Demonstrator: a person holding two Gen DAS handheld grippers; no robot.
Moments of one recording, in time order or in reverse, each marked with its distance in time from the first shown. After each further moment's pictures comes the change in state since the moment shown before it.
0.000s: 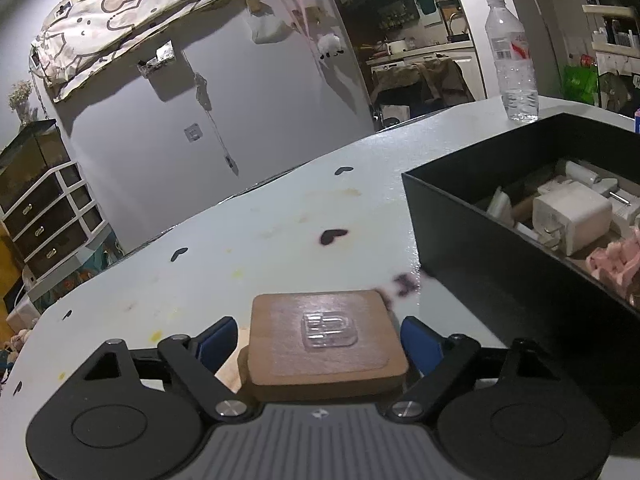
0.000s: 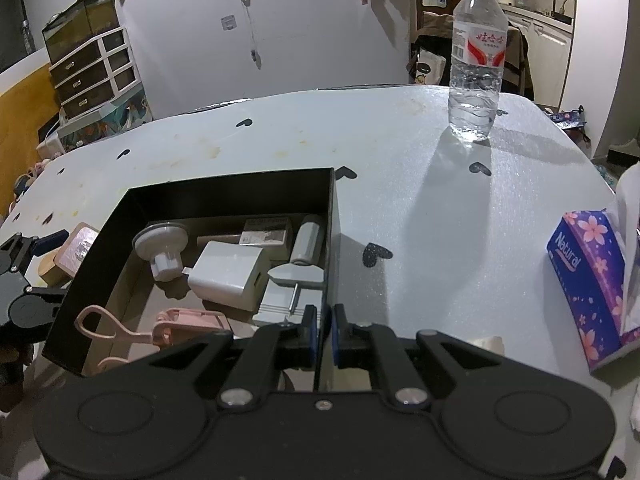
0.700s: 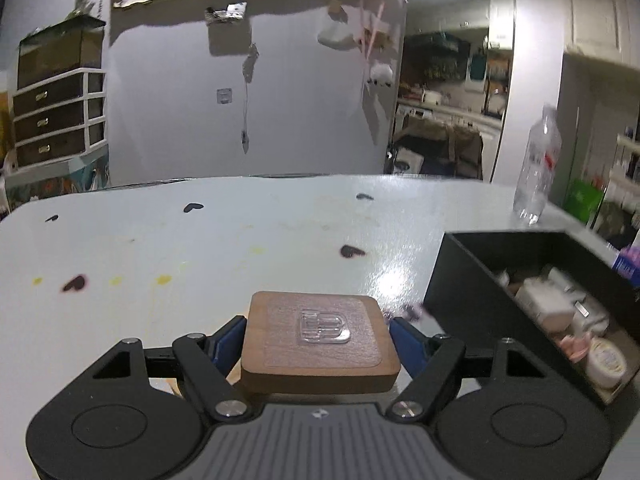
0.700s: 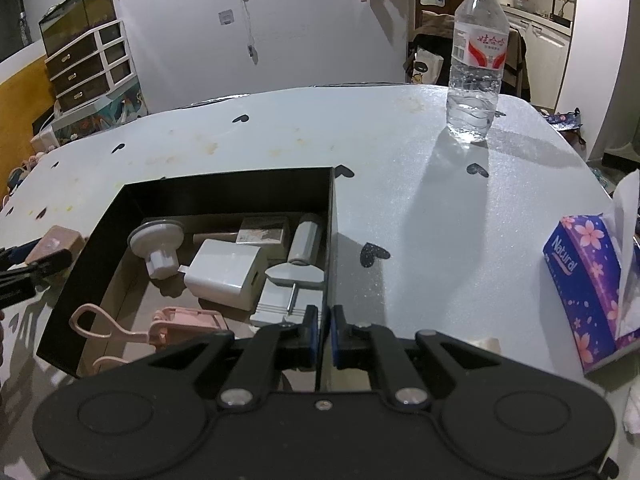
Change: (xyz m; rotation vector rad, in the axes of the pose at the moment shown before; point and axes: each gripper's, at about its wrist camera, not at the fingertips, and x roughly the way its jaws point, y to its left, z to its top) left arm -0.032 0.066 -0.013 -0.401 -0.030 -0.163; right arm 0.001 0.004 0.003 -0.015 0.014 -0.025
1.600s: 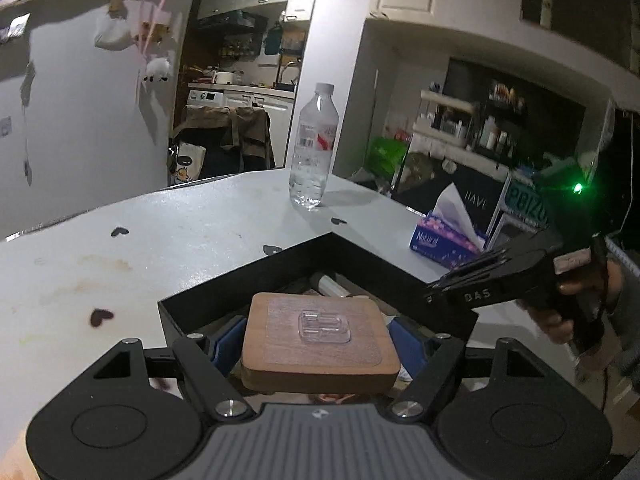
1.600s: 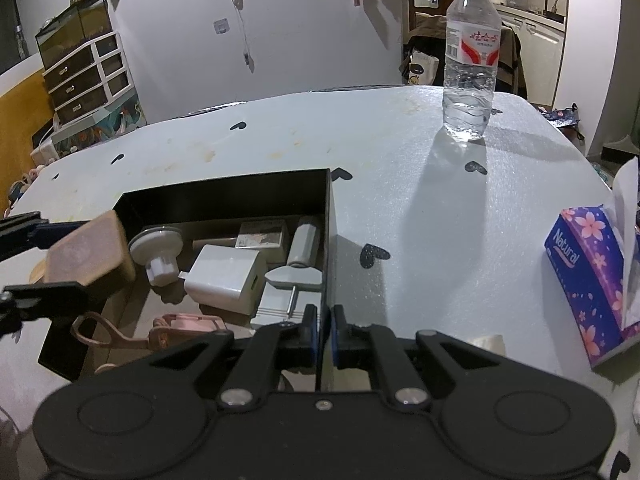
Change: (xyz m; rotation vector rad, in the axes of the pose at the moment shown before) left arm 0.015 -0.097 0.041 0.267 0.076 -0.592; right arm 0.000 -0.004 -0.003 0.032 -0.021 0.010
